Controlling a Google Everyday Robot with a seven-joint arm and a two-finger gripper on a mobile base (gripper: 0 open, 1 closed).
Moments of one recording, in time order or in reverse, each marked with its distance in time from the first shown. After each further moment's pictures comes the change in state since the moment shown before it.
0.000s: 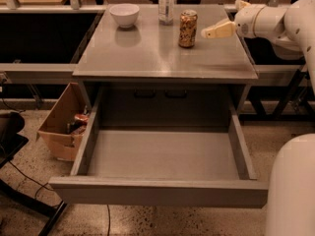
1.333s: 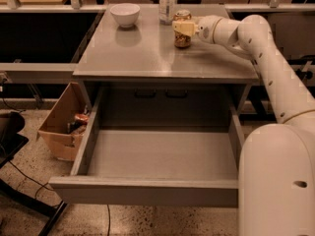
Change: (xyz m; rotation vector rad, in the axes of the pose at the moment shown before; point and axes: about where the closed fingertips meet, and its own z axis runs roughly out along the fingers) arm 0.003 0.054 0.112 -0.080 -0.107 0.323
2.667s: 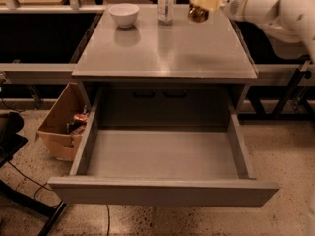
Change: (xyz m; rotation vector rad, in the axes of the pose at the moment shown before) arm -0.109 0.049 -0.100 0.003 -0.079 -0.142
